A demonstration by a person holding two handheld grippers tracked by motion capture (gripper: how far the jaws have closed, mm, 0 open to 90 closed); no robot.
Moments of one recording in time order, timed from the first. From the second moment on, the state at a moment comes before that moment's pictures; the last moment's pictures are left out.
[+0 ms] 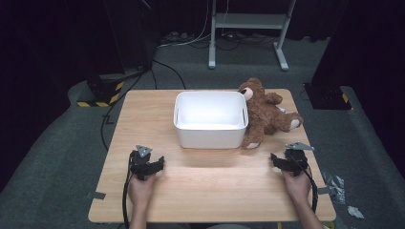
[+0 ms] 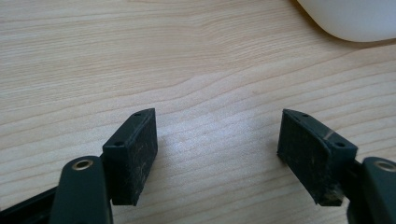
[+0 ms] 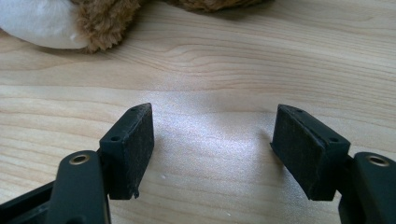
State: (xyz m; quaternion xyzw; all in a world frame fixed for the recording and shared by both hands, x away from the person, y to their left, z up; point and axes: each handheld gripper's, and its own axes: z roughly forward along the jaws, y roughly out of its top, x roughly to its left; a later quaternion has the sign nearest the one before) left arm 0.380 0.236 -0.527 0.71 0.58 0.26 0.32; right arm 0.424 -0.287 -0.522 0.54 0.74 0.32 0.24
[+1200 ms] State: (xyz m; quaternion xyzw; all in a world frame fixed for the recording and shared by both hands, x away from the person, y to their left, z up) left arm 0.381 0.236 -0.527 0.71 0.57 0.26 0.32; right arm 0.425 -0.285 -0.522 0.54 0.74 0.31 0.24
